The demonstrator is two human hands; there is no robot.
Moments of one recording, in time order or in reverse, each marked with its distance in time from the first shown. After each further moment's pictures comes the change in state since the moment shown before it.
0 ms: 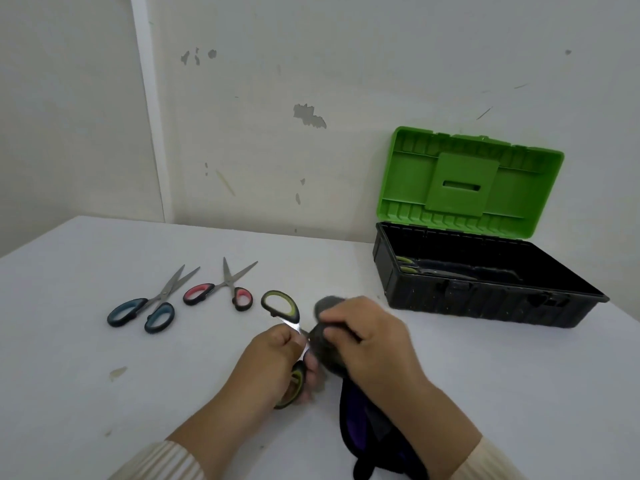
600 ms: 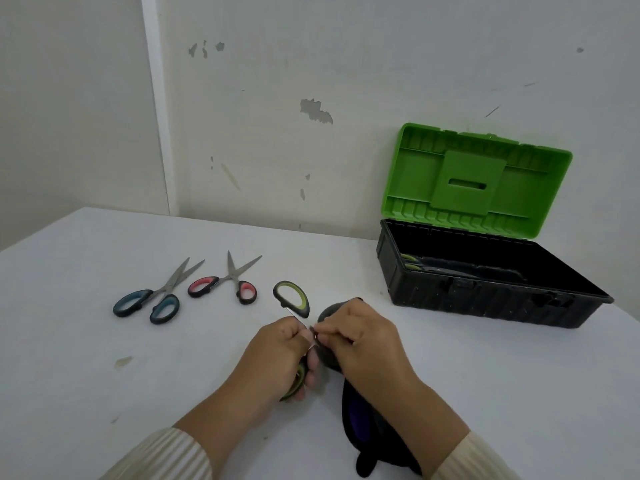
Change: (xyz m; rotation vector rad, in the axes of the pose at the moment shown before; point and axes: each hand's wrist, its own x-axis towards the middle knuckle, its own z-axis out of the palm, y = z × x) left_hand -0.005 0.004 0.000 0.086 -0.004 0.066; right_hand -0.002 0.007 0.016 0.015 -0.063 -0.038
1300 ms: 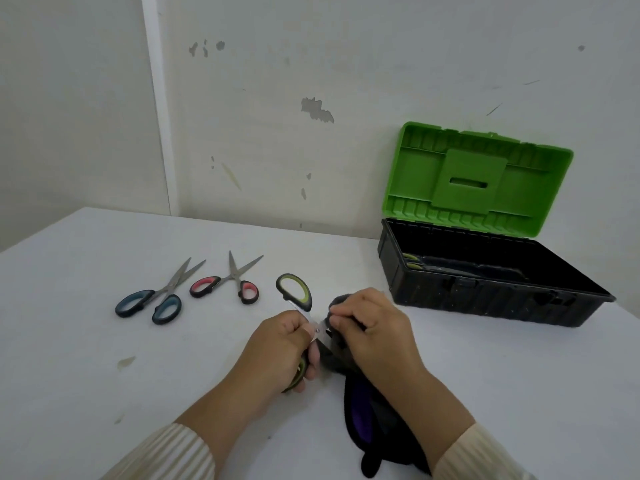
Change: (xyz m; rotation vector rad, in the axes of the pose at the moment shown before) left_hand 0.005 -0.001 -0.004 0.005 0.012 0.011; right_hand 0.005 0.006 -0.003 -0.004 0.138 0.013
